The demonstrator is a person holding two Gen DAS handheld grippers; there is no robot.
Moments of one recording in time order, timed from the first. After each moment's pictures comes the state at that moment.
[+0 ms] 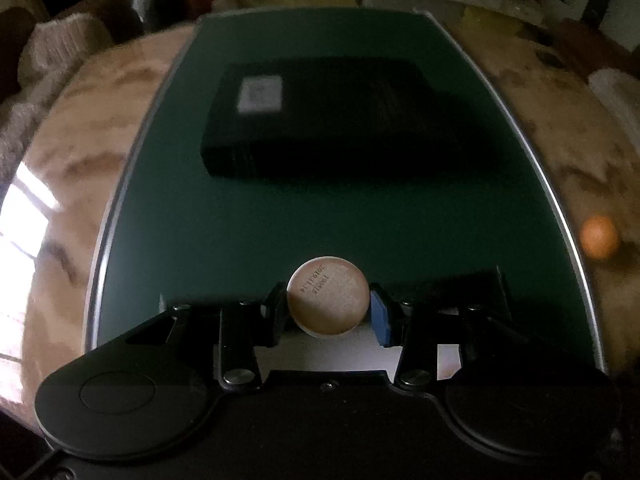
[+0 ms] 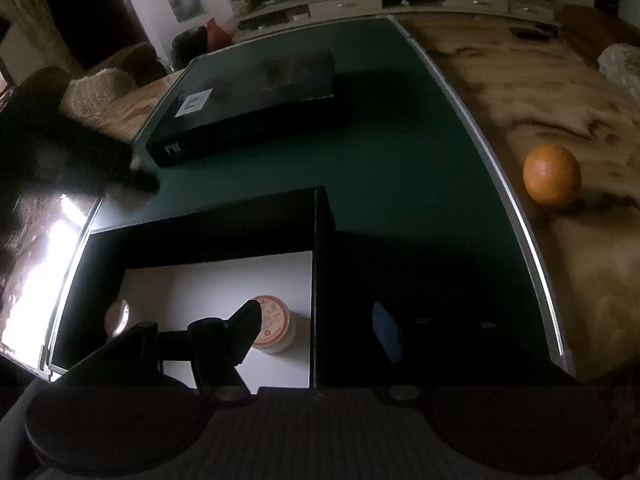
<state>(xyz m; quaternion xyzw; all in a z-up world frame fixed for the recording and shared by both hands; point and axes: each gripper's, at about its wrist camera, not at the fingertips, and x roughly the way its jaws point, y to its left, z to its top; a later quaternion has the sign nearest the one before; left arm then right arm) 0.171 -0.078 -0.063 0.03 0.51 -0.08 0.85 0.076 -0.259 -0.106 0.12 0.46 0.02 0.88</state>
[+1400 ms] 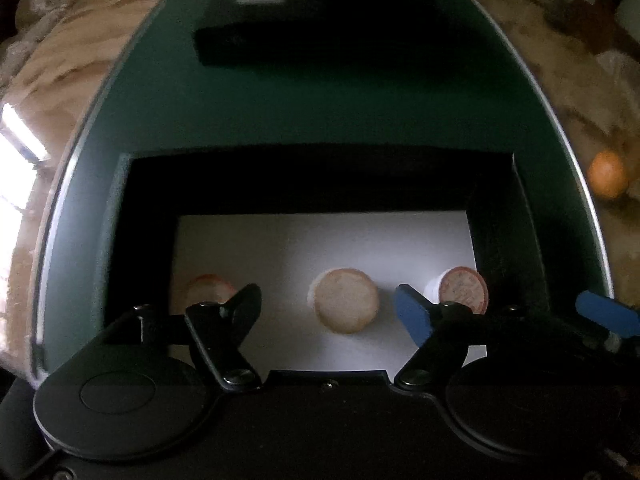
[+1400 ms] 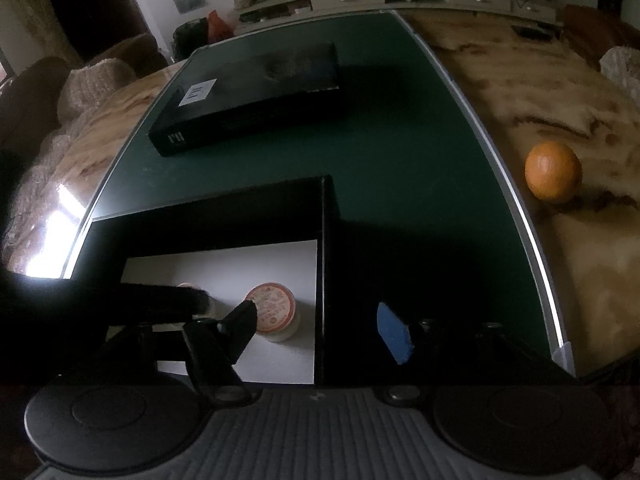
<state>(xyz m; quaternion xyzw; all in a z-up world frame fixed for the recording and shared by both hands) 0.130 -0.062 -0.112 0.00 0.56 -0.06 0.83 0.070 -0.249 -0.102 0.10 0.47 0.02 0.88</state>
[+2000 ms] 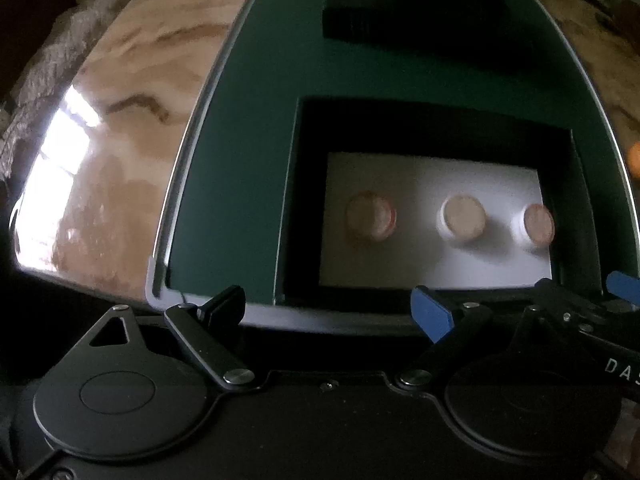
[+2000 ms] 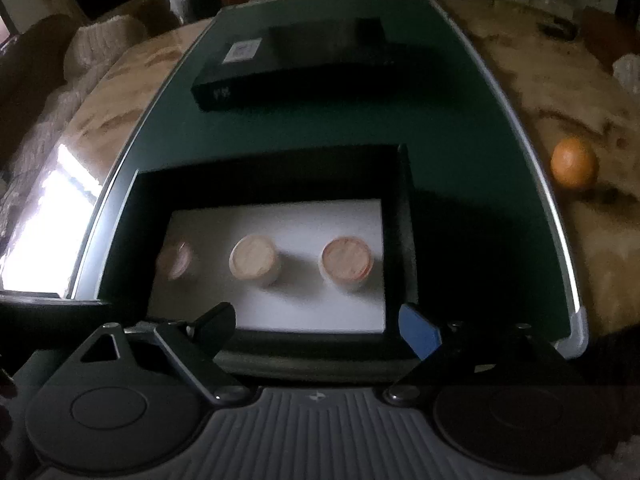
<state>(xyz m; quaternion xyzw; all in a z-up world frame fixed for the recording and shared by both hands) 0.079 0.003 -0.076 0.02 0.59 0.01 0.80 0.054 -0.182 -0.080 0.07 0.52 0.03 0.85</state>
